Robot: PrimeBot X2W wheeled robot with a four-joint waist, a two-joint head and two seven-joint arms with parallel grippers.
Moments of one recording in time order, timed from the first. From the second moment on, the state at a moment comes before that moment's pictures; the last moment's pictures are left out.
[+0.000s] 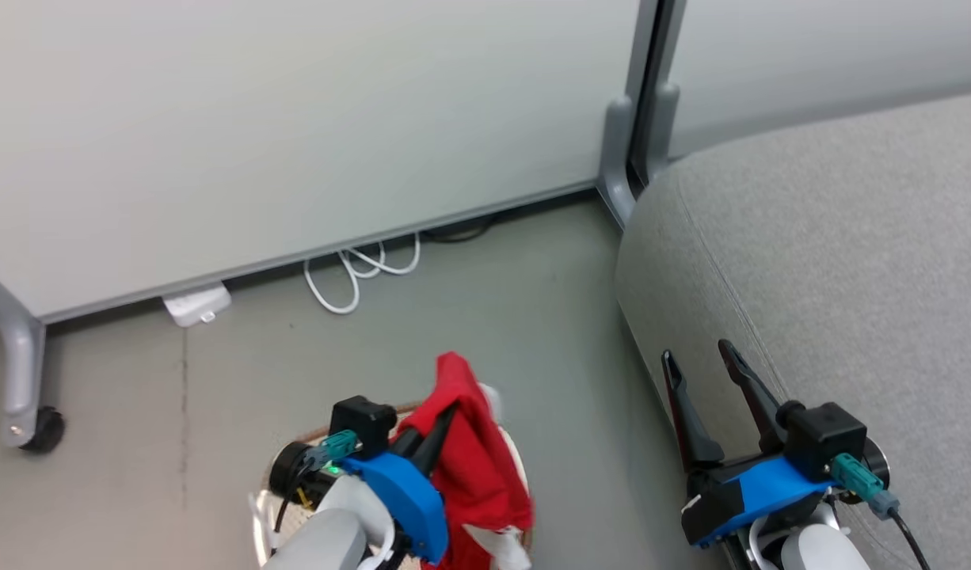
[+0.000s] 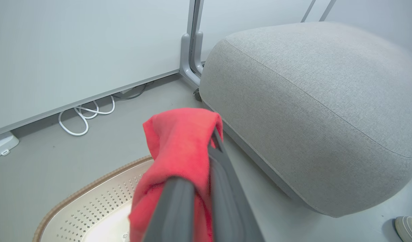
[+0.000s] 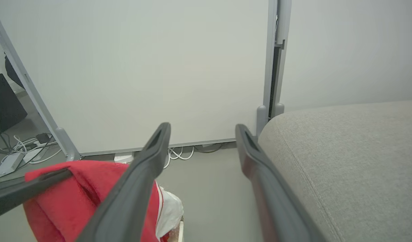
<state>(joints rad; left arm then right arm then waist) -0.52 0.05 -0.67 0.85 -0.52 -0.13 -0.23 -0.16 -0.05 0.12 0.24 0.11 0.13 -0.17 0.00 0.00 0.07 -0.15</state>
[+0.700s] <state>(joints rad) -0.77 0.05 -0.96 0.61 -0.72 -0.05 -0.17 -0.08 -0.05 0.13 0.17 0.10 0.13 -0.12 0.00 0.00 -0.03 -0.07</state>
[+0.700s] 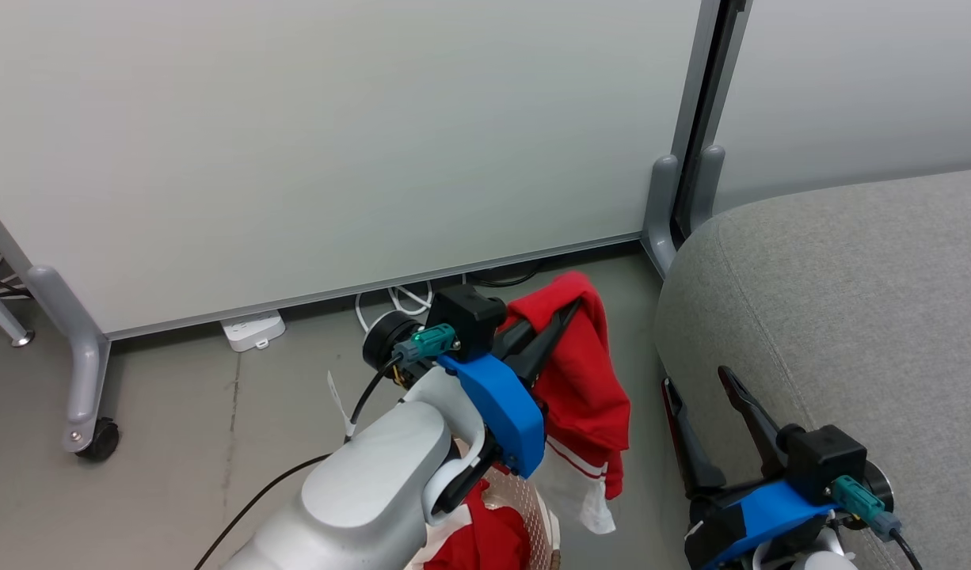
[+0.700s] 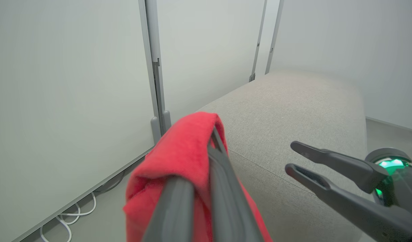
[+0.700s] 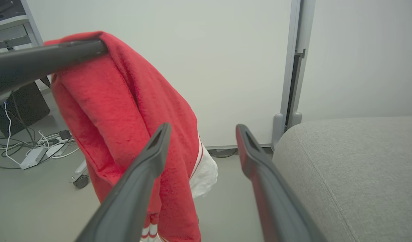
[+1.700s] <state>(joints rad) -0.87 0.05 -1.16 0.65 -0.92 0.00 -0.23 -0.19 -0.05 0.30 0.26 0.15 0.13 -0.02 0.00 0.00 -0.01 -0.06</state>
